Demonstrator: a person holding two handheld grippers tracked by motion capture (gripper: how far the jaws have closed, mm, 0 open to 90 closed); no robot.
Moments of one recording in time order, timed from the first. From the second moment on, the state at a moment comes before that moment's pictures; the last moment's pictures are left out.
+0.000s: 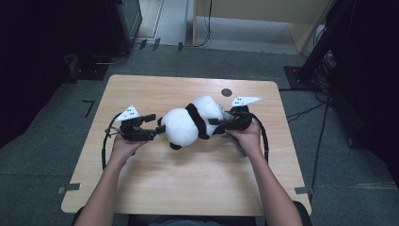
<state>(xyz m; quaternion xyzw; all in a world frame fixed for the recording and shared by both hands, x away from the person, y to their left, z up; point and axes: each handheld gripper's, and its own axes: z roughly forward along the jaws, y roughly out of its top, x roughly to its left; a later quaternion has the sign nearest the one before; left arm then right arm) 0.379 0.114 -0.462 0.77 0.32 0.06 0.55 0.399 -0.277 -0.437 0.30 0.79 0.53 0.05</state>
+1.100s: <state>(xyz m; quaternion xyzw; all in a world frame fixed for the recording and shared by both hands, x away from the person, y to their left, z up) 0.362 0.090 -0.464 0.82 0.24 0.00 0.52 0.422 -0.246 -0.455 0.28 0.81 0.51 0.02</state>
